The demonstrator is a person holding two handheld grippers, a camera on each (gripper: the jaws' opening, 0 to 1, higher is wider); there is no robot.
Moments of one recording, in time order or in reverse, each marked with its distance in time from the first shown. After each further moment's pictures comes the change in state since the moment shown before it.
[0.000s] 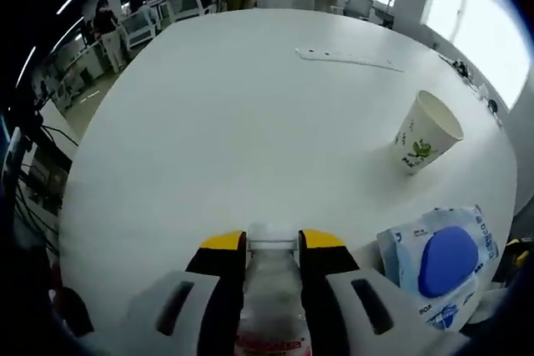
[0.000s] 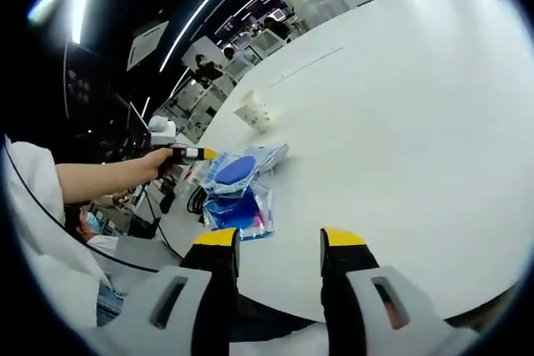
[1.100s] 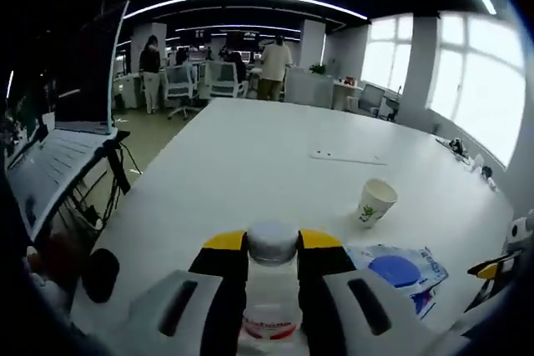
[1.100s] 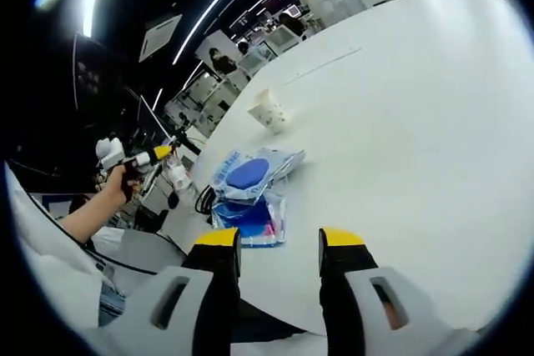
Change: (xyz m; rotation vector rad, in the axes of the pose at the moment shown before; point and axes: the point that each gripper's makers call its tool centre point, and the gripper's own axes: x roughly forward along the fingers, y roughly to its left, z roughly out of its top) left arm -0.156 0.032 0.009 -0.223 -0.501 0.063; right arm 0.015 0.013 0.012 -0.051 0.027 0.066
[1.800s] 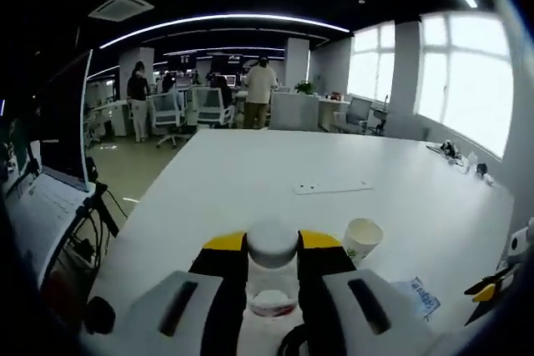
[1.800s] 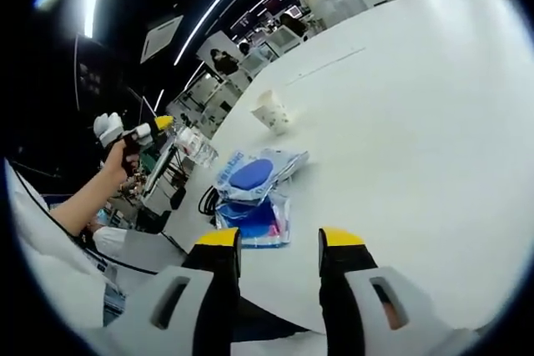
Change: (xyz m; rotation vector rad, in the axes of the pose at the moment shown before) left arm 0.033 -0.064 0.068 0.143 -0.081 -0.090; right arm -0.002 0.006 0.000 0.004 -0.003 0.006
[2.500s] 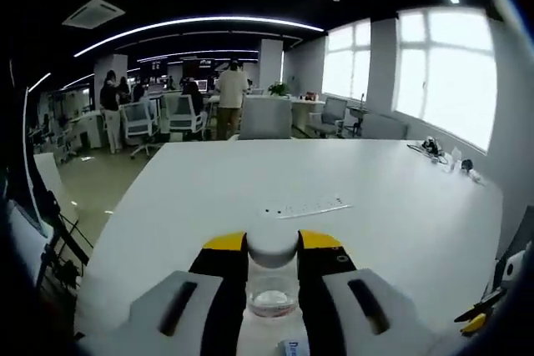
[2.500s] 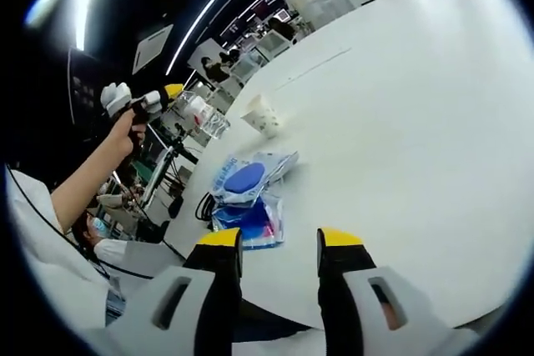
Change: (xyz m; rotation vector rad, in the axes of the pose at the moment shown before) left arm 0.066 -0.062 0.041 0.035 0.017 -0.107; right arm -0.008 -0.010 0.000 0.065 -0.031 -0.032
